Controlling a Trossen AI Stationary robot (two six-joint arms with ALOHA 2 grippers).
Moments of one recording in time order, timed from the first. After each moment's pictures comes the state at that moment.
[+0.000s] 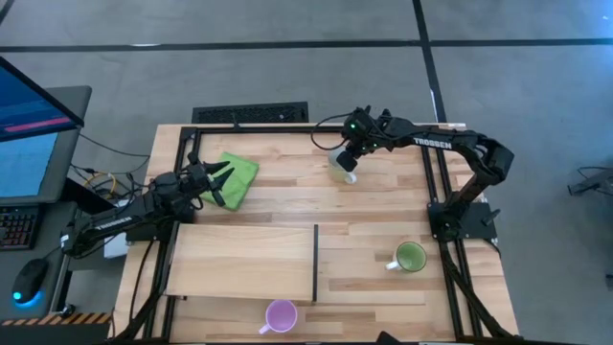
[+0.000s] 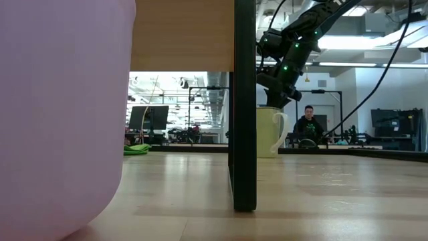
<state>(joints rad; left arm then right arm) 0.38 0.07 0.01 0.07 -0.24 0.08 -0.54 1.65 1.13 -0.57 0.04 0.02</state>
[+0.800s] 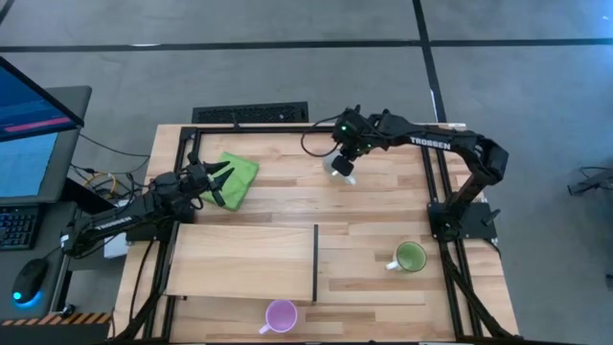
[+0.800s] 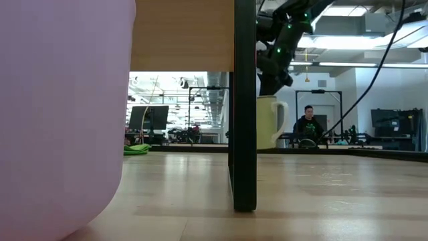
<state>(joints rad) 0.38 0.07 0.01 0.07 -0.24 0.08 -0.45 1.66 1.33 -0.77 0.05 0.00</state>
